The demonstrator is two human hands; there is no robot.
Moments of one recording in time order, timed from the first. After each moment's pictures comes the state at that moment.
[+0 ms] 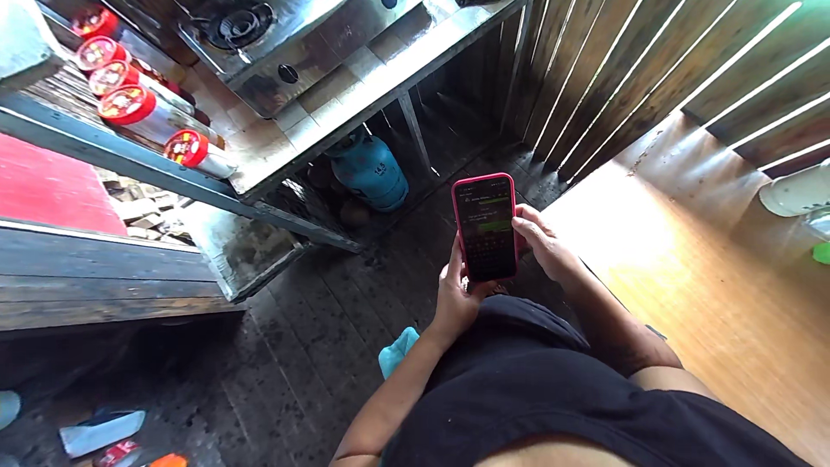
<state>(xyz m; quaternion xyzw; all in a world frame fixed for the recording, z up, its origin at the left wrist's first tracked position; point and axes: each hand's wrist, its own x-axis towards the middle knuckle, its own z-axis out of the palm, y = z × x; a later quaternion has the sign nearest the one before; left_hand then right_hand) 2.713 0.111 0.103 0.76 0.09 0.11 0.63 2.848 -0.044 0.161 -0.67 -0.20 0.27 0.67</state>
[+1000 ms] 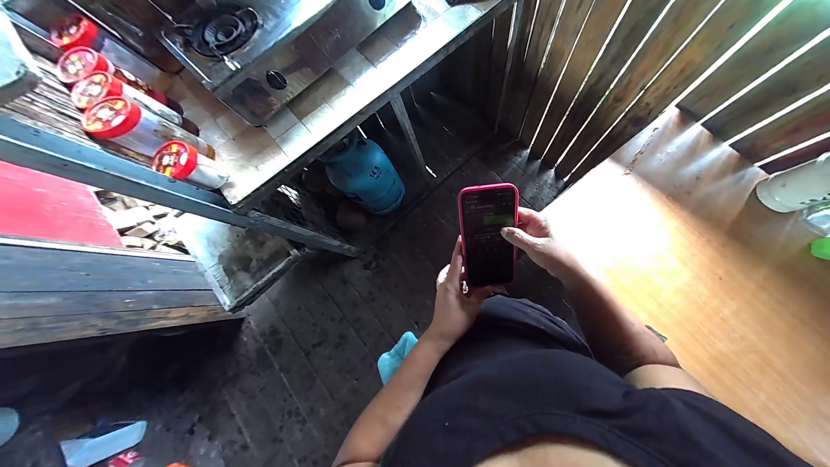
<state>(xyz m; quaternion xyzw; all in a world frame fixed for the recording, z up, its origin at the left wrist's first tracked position) 2.724 0.116 0.104 0.81 0.08 0.09 0.57 2.869 -0.043 0.157 -0.68 -0.18 0.28 0.65</state>
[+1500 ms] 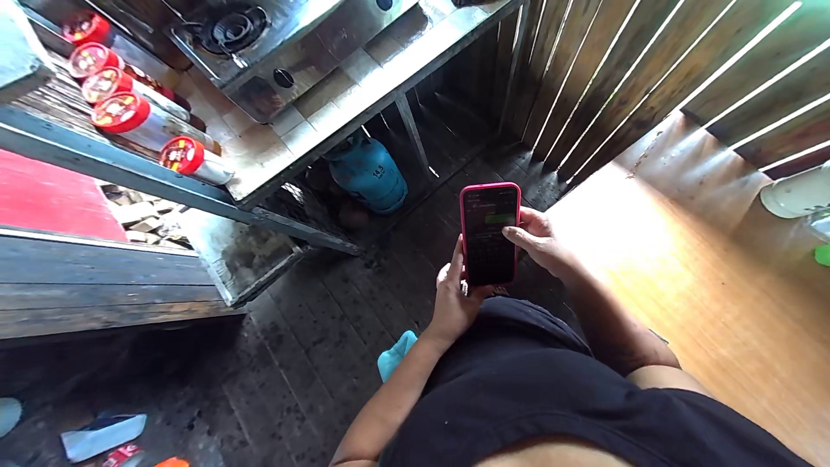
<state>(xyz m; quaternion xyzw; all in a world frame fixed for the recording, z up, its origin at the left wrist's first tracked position) 2.723 0.118 0.108 0.82 0.09 0.09 0.55 2.870 -0.040 0.160 -0.68 -0.19 0.29 0.65</state>
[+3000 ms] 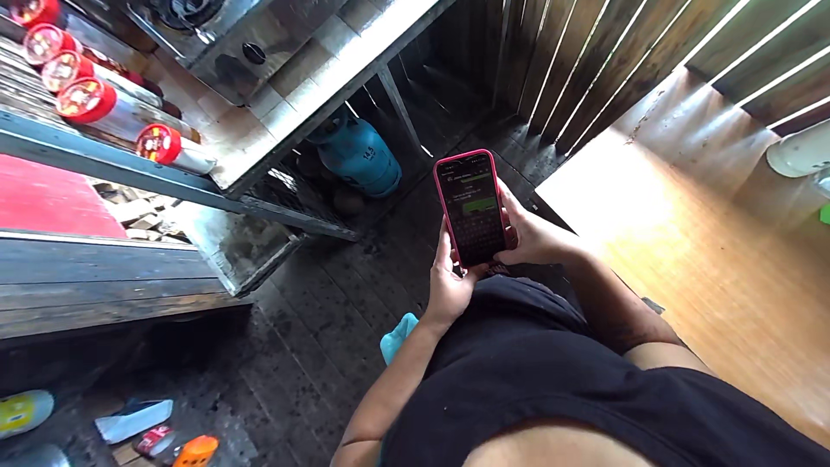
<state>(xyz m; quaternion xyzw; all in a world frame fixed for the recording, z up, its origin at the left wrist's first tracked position) 2.716 0.101 0.107 0.74 0.09 0.13 0.66 2.857 -0.056 0.152 -0.69 -0.30 0.40 0.52</state>
